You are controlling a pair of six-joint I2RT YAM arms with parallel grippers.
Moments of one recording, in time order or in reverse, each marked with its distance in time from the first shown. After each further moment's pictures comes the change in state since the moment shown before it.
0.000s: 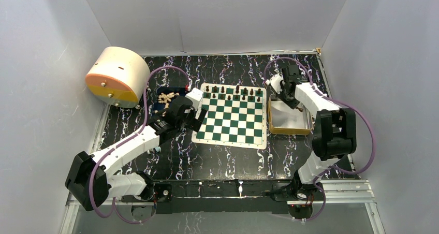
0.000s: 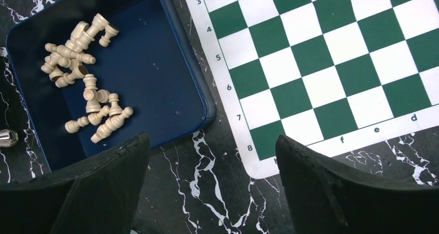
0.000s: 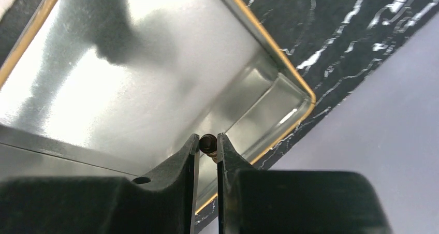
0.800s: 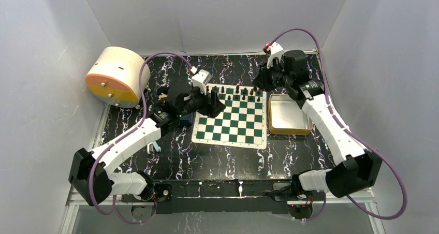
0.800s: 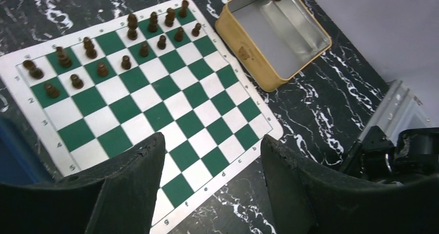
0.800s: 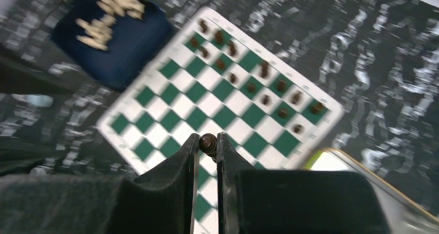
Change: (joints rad) left arm 0.000 0.036 0.154 0.225 0.455 -0.257; right arm 0.195 -0.346 0.140 0.153 -0.504 0.674
